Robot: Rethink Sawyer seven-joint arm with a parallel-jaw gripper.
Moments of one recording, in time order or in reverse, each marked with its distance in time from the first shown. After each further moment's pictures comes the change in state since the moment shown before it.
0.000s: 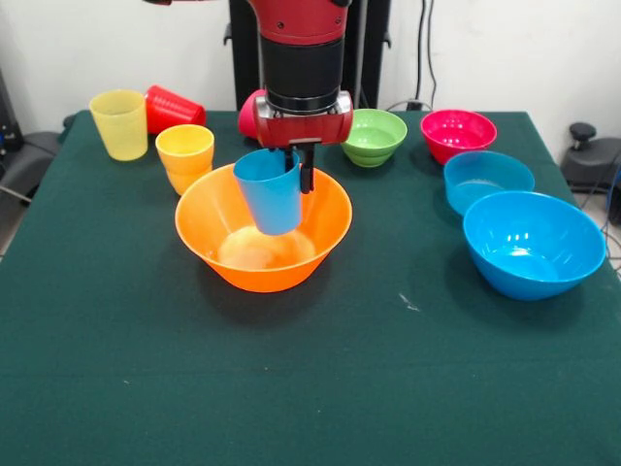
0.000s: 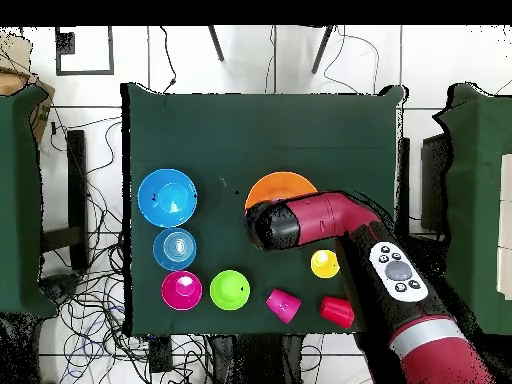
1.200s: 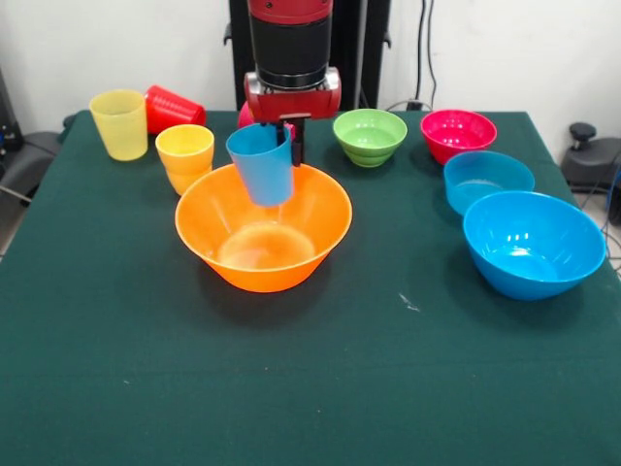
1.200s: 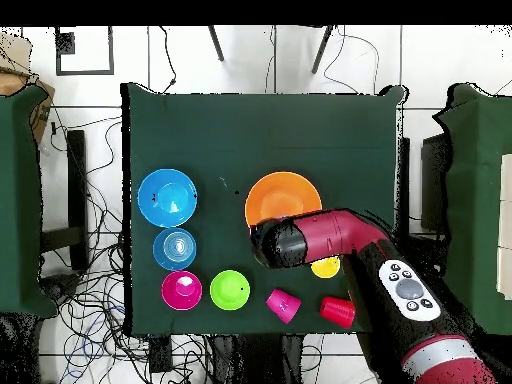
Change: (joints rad) arm -0.041 -0.043 0.000 0.097 0.000 0.000 0.000
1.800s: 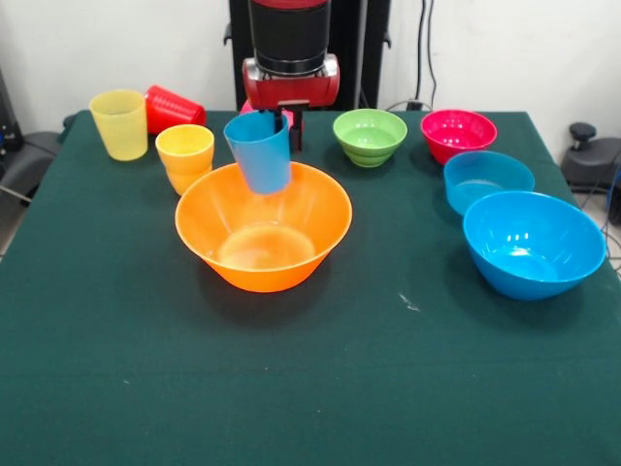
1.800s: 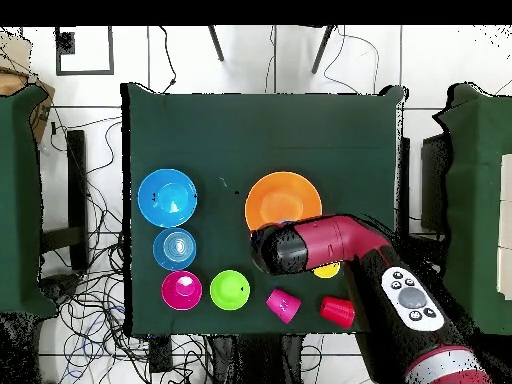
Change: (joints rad) arm -0.008 -0.034 0.000 0.038 0.000 0.000 0.000
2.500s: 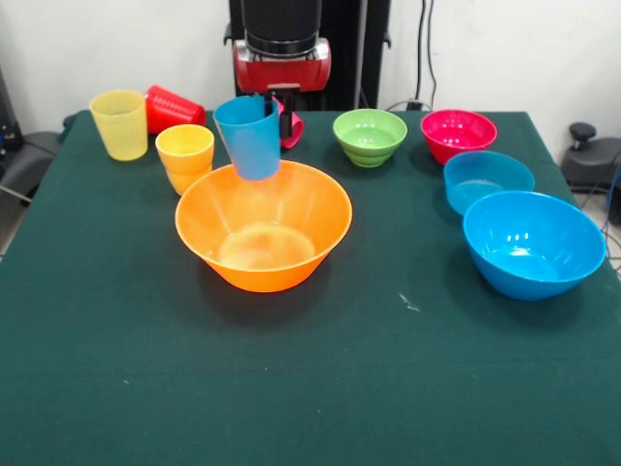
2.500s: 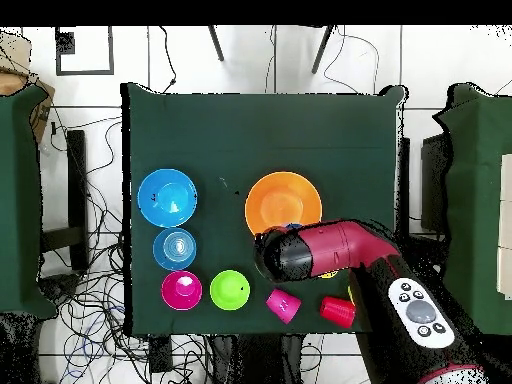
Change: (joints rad) arm -0.013 -0.054 0.000 0.034 0.000 0.000 0.000
